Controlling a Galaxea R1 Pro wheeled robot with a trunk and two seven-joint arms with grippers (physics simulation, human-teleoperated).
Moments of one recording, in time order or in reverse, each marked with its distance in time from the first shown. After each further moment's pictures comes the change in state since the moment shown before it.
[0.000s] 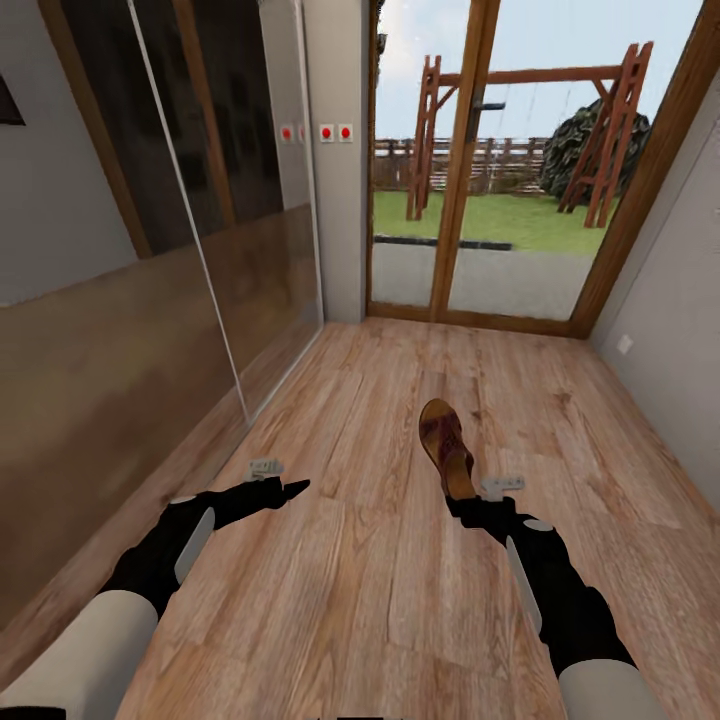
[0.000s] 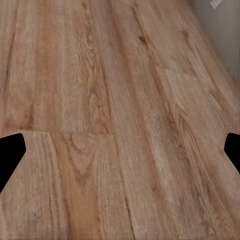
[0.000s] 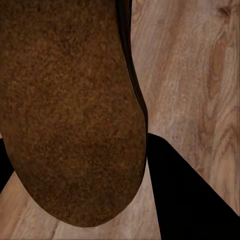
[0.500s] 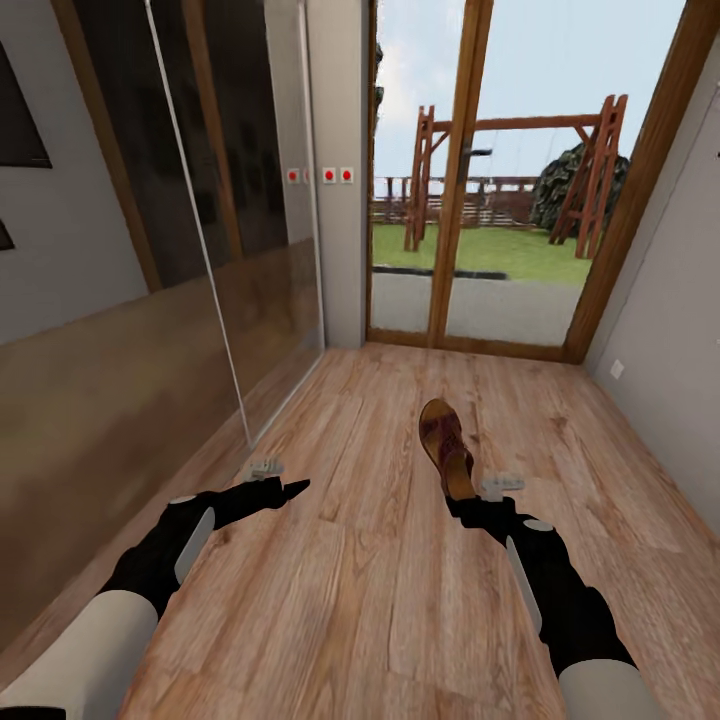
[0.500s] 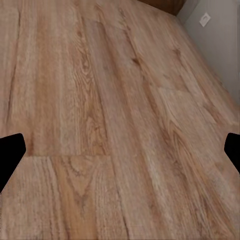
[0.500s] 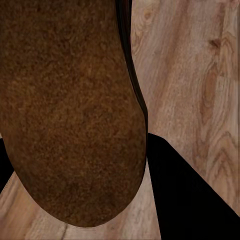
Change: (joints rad) left arm 0.000 0.000 0.000 0.000 0.000 -0.001 0.000; right arm 0.000 0.000 0.000 0.001 -0.001 0.000 0.000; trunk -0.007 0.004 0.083
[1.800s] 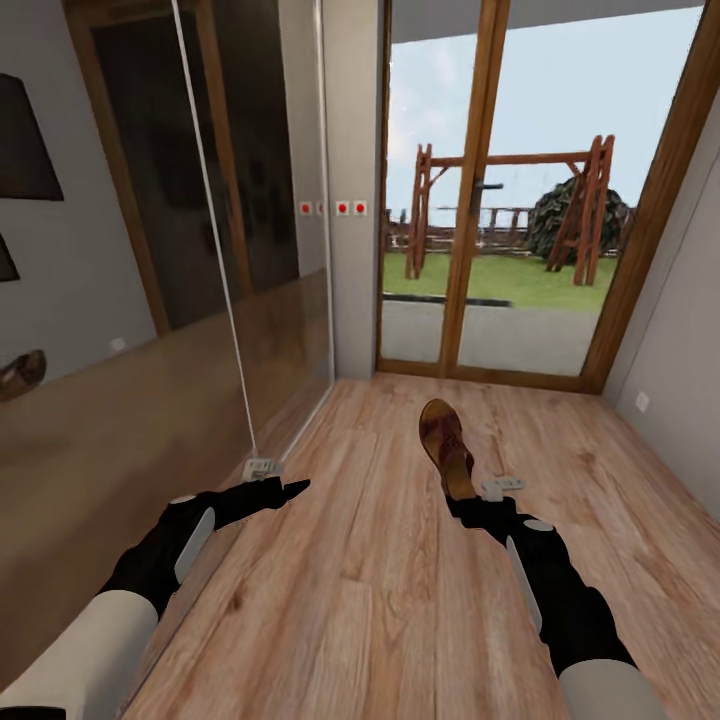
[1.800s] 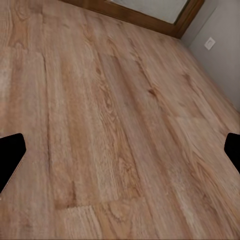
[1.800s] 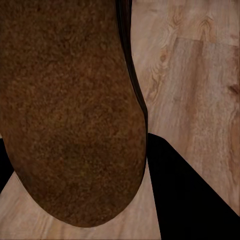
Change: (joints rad) left arm 0.000 0.000 0.000 0.000 0.000 0.001 0.000; right arm 0.000 -0.001 0.000 -0.001 0.002 0.000 0.000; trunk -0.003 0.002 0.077
